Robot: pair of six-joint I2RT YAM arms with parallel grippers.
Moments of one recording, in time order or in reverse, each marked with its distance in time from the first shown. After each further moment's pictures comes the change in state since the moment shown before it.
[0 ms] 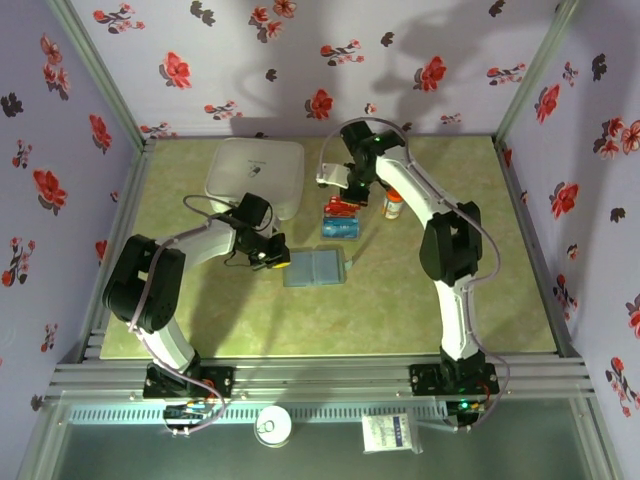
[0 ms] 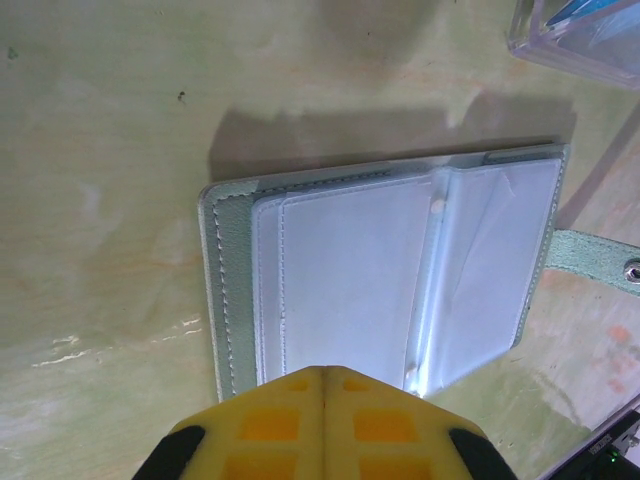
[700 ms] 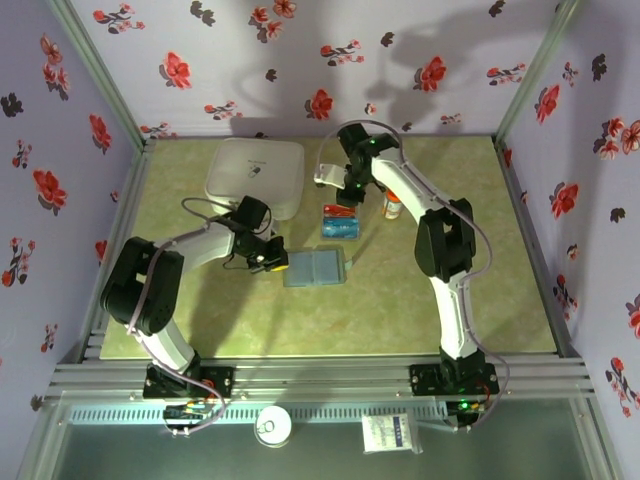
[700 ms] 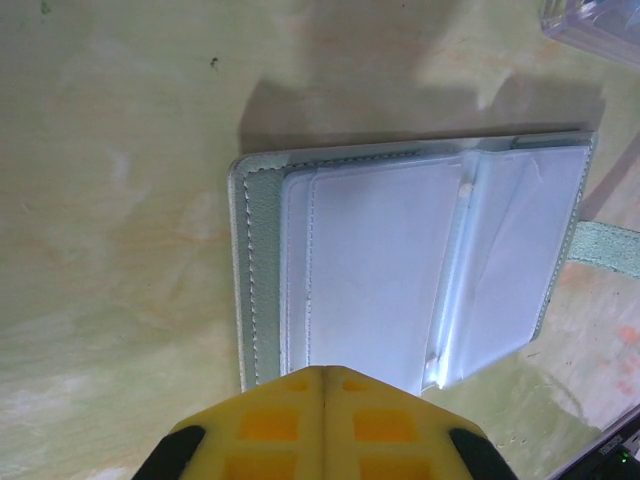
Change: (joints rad) left arm 0.000 -0.018 -0.029 0.001 -0.010 -0.003; right arm -0.001 0.030 -0.024 0.071 0.008 0.063
